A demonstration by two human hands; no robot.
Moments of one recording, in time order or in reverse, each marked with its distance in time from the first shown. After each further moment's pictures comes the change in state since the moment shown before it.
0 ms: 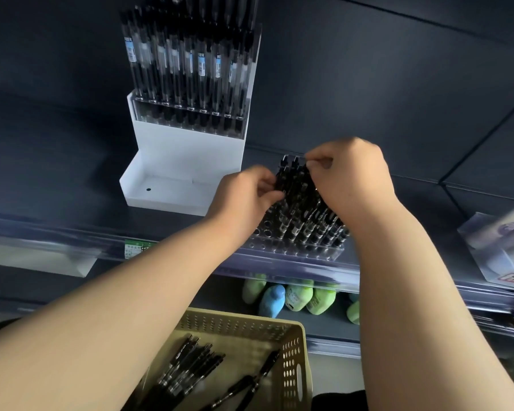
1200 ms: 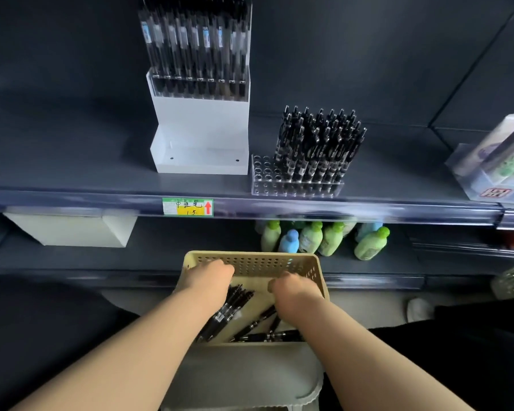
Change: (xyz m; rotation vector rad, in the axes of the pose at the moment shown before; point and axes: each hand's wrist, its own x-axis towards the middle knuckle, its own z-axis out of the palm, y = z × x) left_hand -0.168 -0.108 -0.021 0.964 -0.729 -0.113; right_hand -0.217 -0.016 0.111 -0.352 -1.034 0.035
